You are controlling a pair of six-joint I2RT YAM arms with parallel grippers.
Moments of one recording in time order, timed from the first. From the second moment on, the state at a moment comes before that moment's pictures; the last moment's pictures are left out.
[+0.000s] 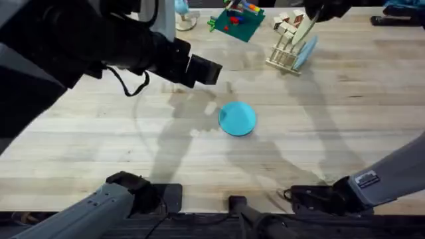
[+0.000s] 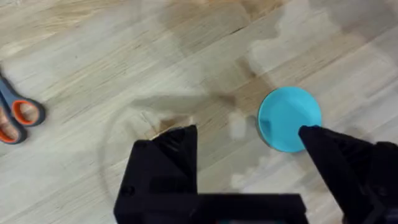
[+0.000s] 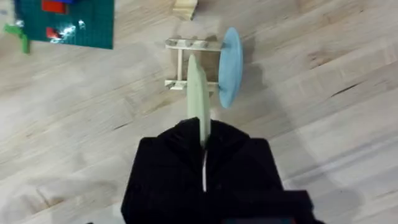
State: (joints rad) left arm -0.32 1.14 1.13 -0.91 0.19 0.08; right arm 0.26 1.84 2.01 -1.39 0.27 0.66
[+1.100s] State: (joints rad) left arm -0.32 1.14 1.13 -0.91 0.19 0.08; right arm 0.22 2.05 2.01 -1.29 0.27 0.66
